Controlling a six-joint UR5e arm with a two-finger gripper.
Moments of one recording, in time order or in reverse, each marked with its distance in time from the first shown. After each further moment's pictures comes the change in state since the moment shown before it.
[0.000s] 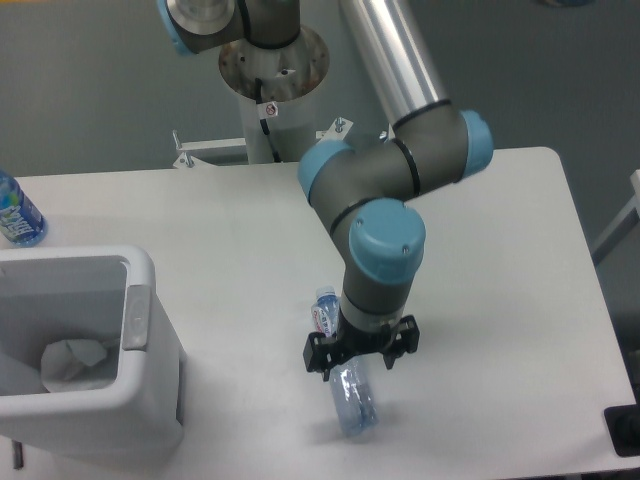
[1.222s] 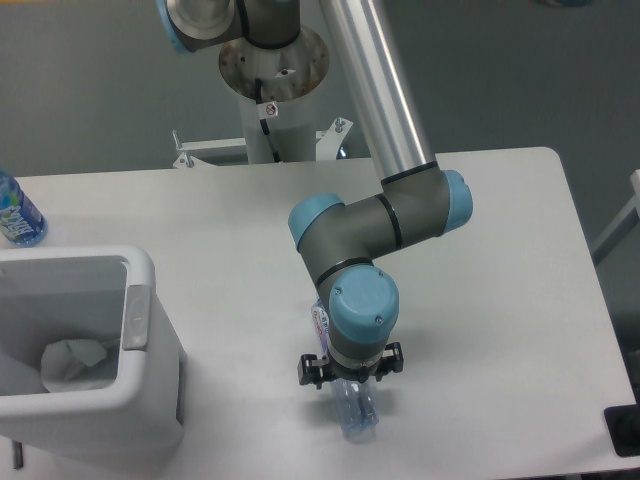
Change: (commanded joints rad) arm -0.040 -0.055 -0.035 -0.015 0.127 0.012
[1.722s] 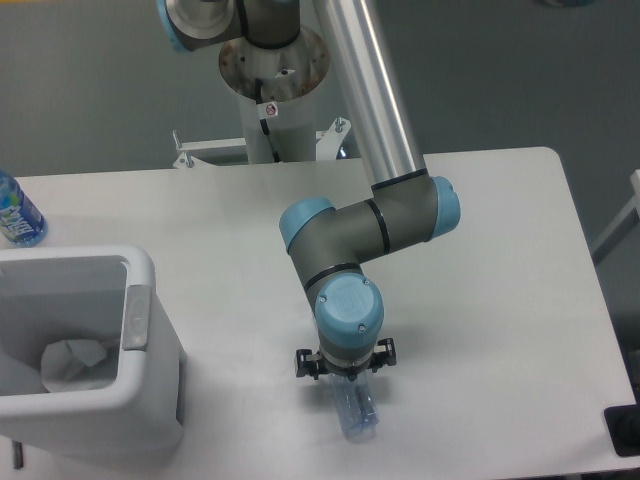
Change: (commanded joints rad) arm -0.011 -0.006 -0.008 -0.018 0.061 0.006
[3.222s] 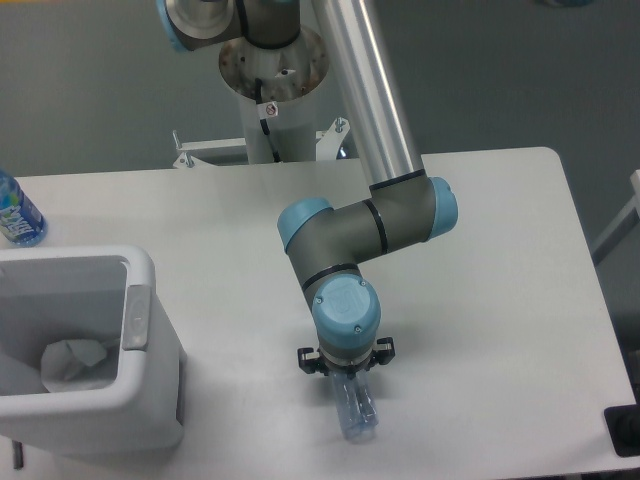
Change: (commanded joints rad) arm 0.000 0.003 -0.006 0.006 0.000 0.000
